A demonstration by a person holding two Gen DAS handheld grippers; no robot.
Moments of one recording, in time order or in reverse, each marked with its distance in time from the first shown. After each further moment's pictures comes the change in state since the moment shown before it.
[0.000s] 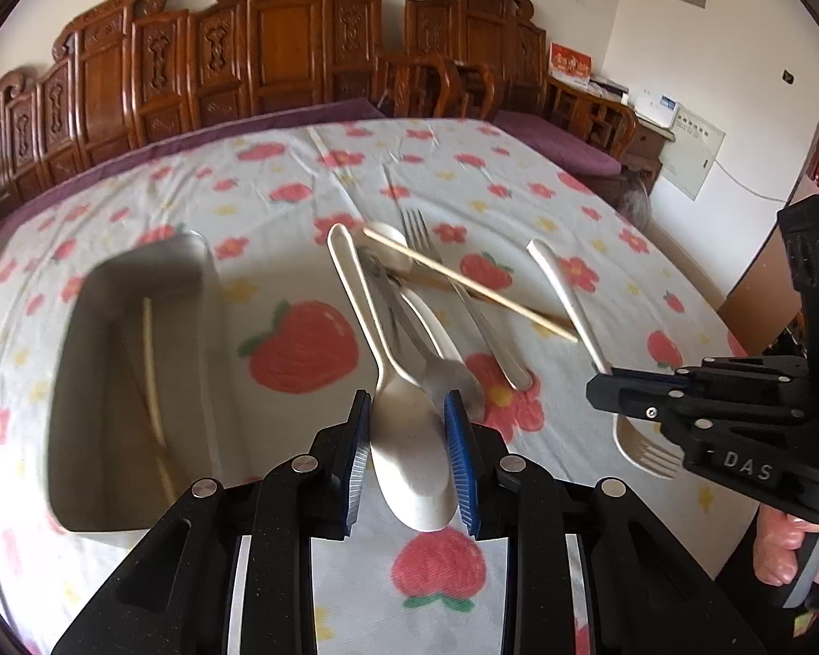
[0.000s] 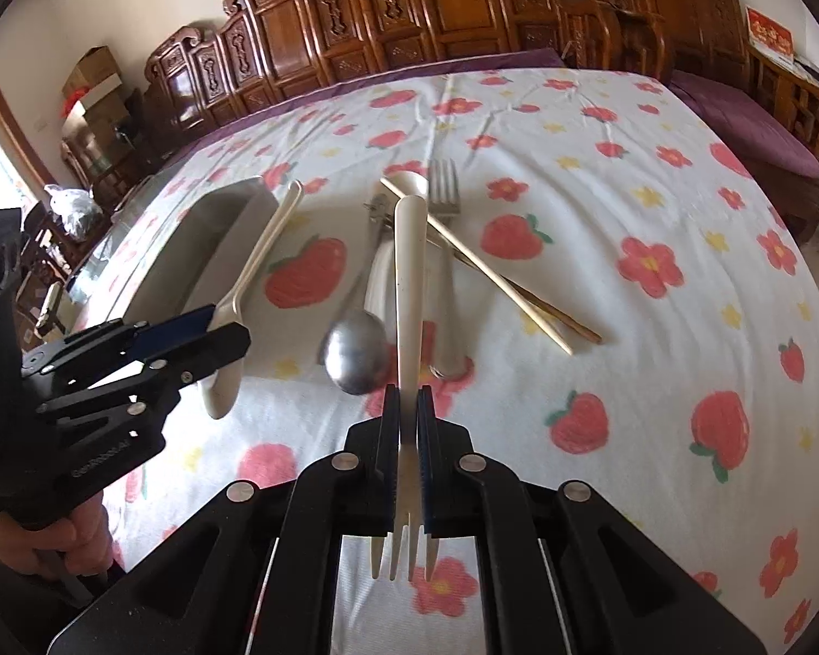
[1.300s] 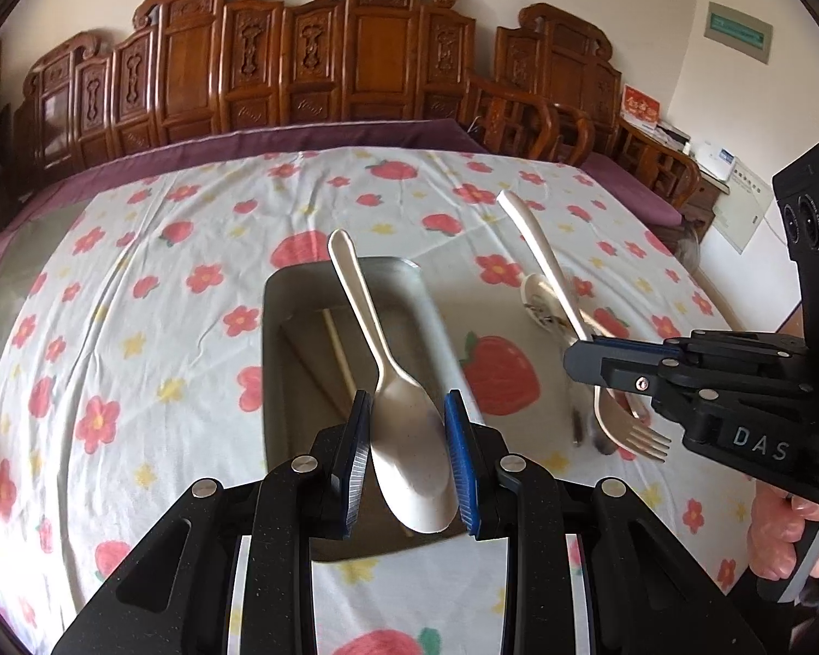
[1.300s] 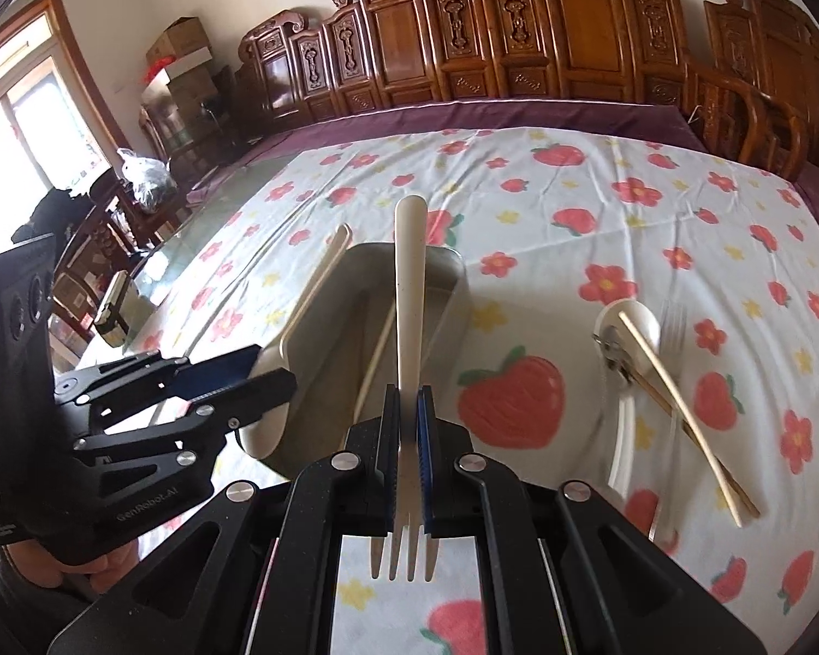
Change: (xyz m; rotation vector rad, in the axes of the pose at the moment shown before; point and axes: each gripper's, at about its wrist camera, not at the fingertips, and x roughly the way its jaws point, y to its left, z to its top) left arm -0.045 0.127 0.008 -0.131 -0.019 0.090; right arm 0.037 0.134 0.085 -0.160 -0.023 0.161
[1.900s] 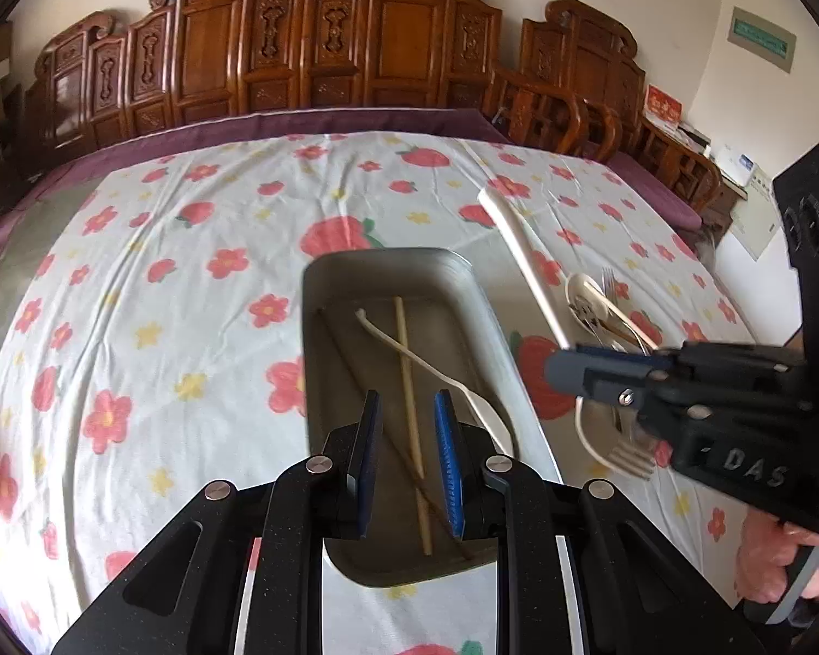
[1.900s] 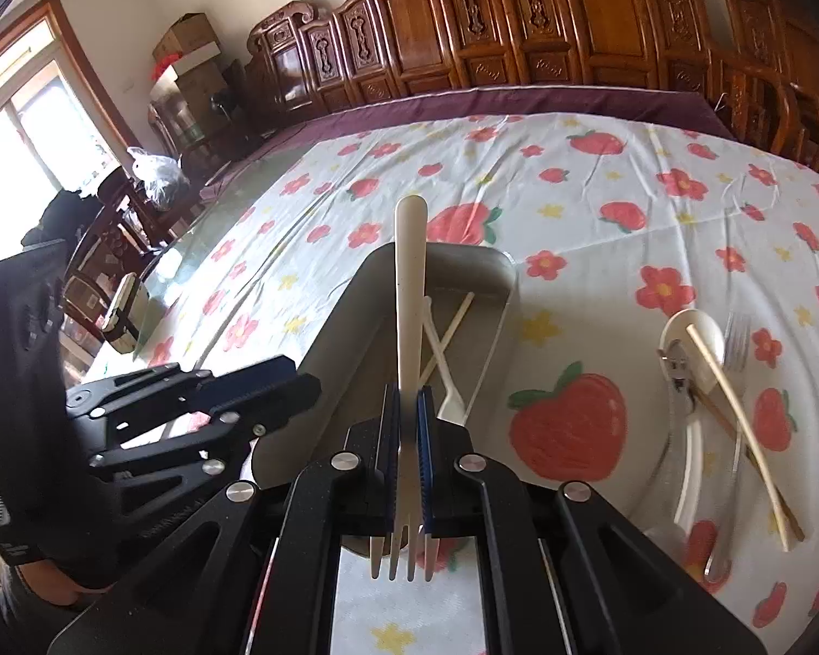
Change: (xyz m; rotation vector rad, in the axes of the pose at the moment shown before) left arm 0.010 0.025 0.004 -0.038 0.021 0.030; right arm 0.039 0.019 0.013 0.012 0.033 0.054
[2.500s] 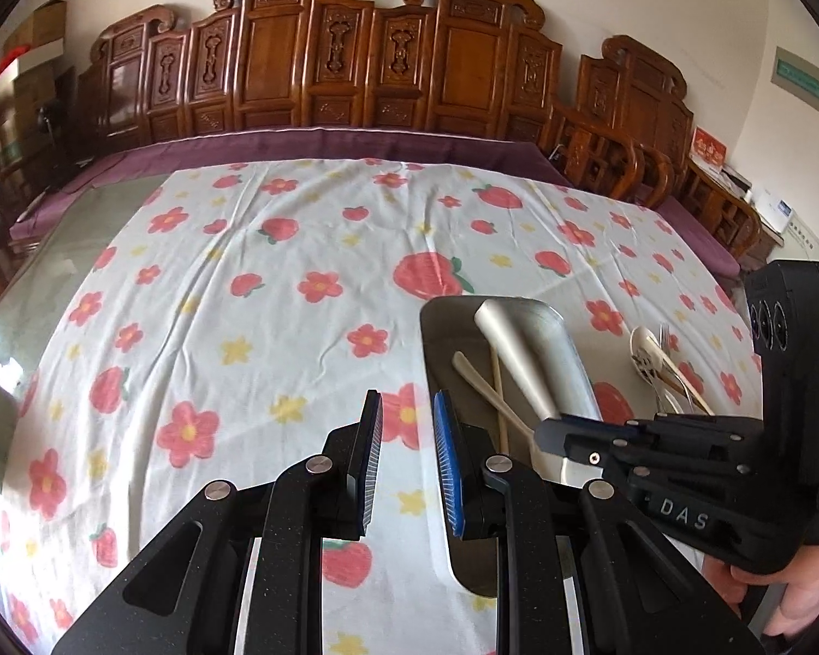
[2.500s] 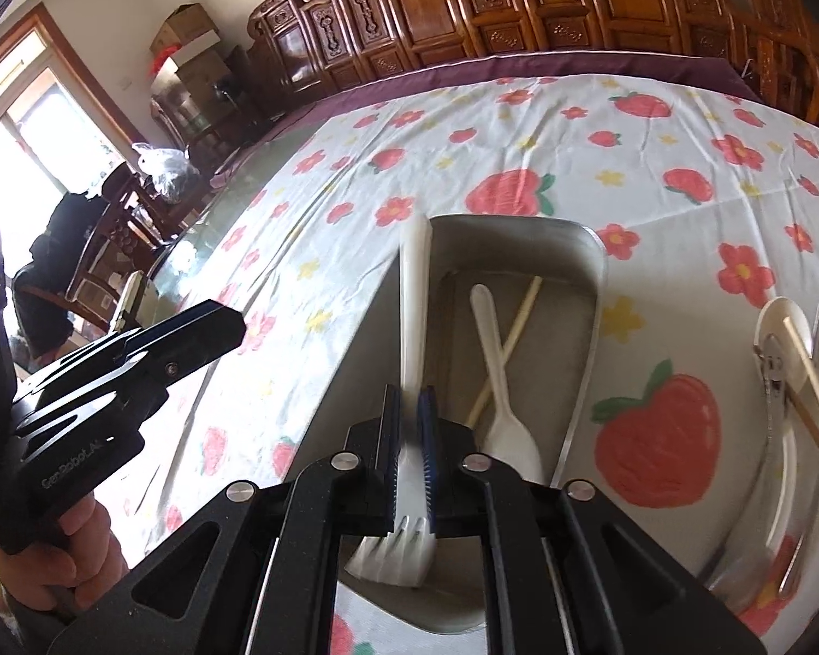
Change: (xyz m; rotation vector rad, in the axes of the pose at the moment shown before) left arm -0.020 0.053 0.015 -0.089 -0.054 0.087; right arm 0.051 0.022 0.009 0.038 0.060 0.068
